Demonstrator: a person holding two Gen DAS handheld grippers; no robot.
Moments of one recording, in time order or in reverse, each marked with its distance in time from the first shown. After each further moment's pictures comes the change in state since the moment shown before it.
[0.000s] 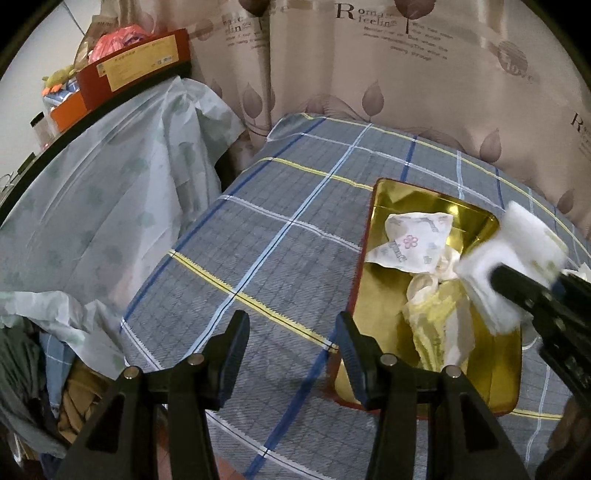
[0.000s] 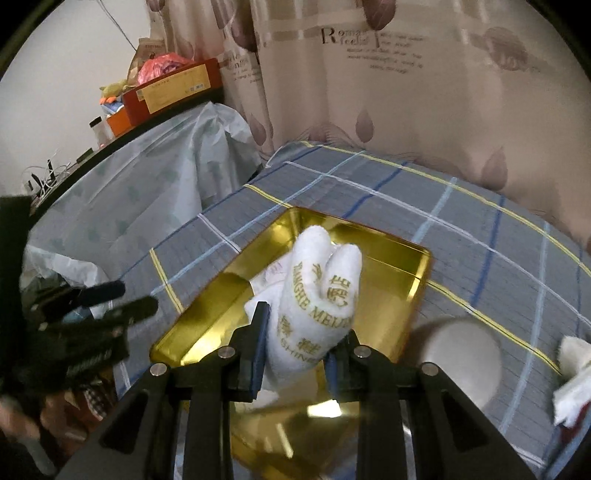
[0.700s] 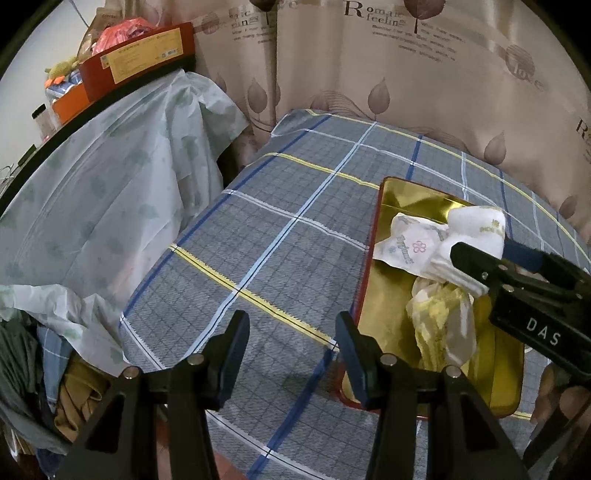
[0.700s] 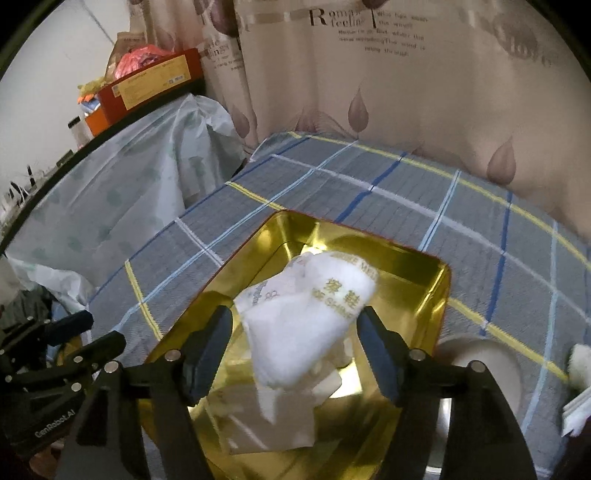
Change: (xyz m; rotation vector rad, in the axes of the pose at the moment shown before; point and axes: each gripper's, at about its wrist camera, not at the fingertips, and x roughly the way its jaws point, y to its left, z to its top) left arm 0.005 0.008 0.000 -0.027 0.016 -0.001; right arm 0.033 0.000 0.018 0.019 0.030 -0.064
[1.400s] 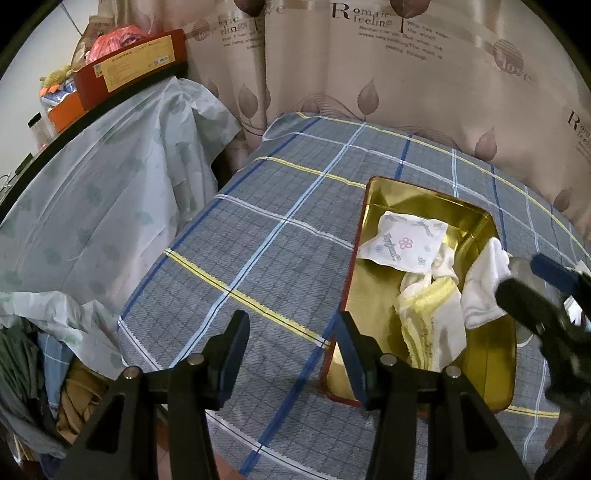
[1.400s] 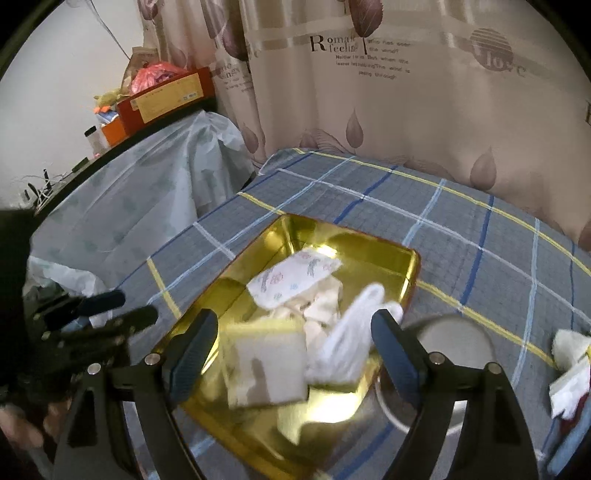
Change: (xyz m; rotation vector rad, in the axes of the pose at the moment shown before) left arm -0.007 -0.012 -0.002 0.027 -0.012 -0.007; right arm -0.056 -0.009 -0.030 0.006 -0.059 0.043
